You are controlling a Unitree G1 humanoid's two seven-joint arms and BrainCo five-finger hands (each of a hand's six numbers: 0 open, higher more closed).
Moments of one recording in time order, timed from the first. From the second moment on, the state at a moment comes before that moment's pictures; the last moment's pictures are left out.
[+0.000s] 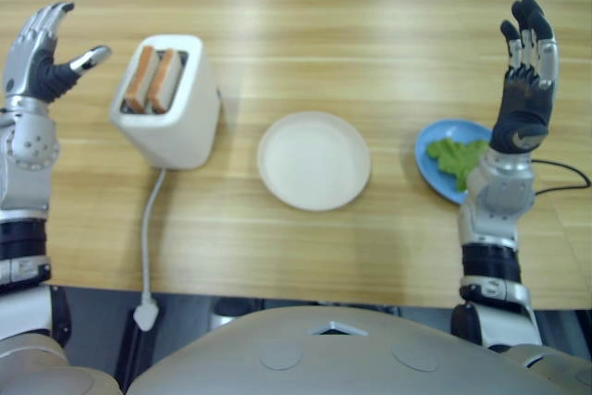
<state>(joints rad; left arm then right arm) -0.26 0.86 0.21 0.34 0.53 -0.21 0.01 -0.16 -0.28 -0.27 0.18 0.06 -1.02 0.09</state>
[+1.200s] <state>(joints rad) -0.28 0.97 -0.03 0.28 0.66 -0.16 -0.19 -0.13 -0.29 -0.29 0.18 0.04 -1.02 0.06</state>
